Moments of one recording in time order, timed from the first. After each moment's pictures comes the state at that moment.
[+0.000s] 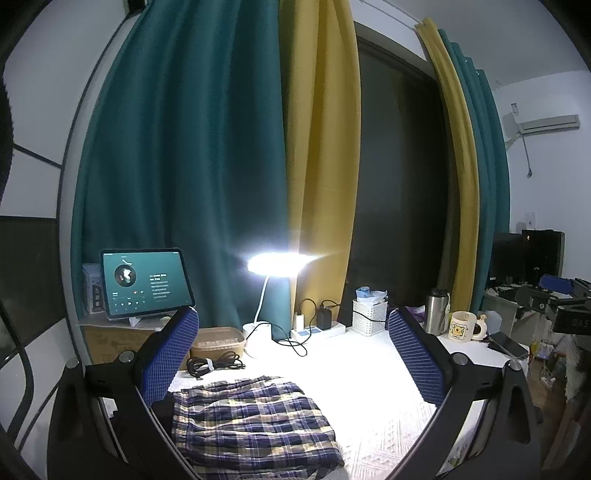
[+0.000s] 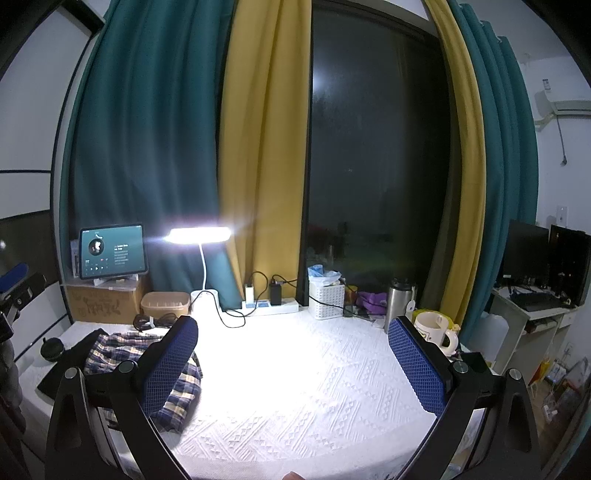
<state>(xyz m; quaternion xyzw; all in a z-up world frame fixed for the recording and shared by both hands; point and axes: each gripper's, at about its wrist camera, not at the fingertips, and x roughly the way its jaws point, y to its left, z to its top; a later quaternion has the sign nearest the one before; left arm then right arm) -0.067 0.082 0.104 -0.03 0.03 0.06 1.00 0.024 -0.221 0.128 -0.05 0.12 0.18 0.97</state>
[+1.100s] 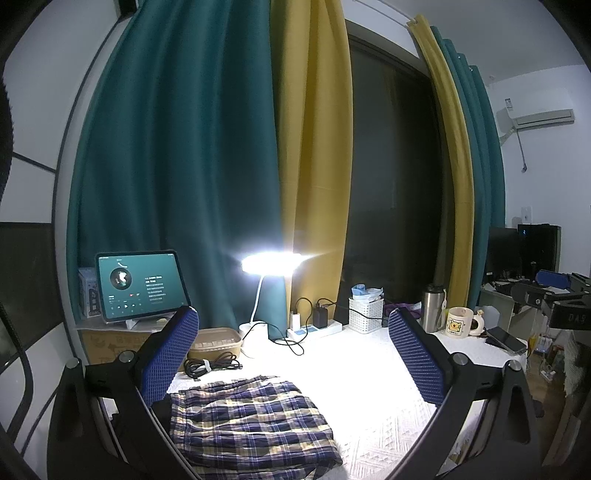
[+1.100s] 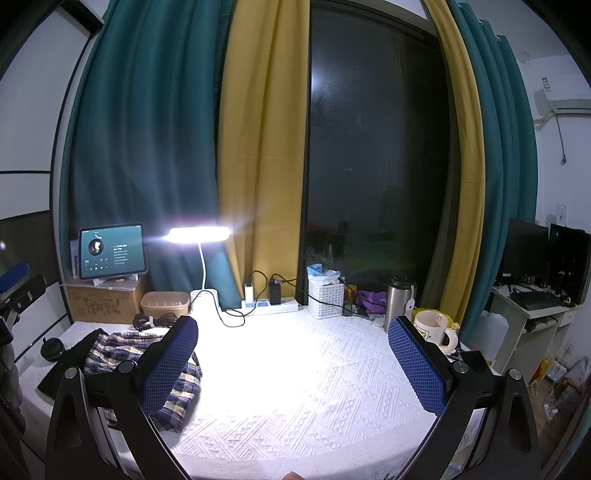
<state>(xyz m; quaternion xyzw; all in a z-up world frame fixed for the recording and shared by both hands) -0.067 0.078 0.104 -0.02 0.03 0.05 1.00 0.025 -0.222 0.128 -0.05 0.12 0.18 0.97</state>
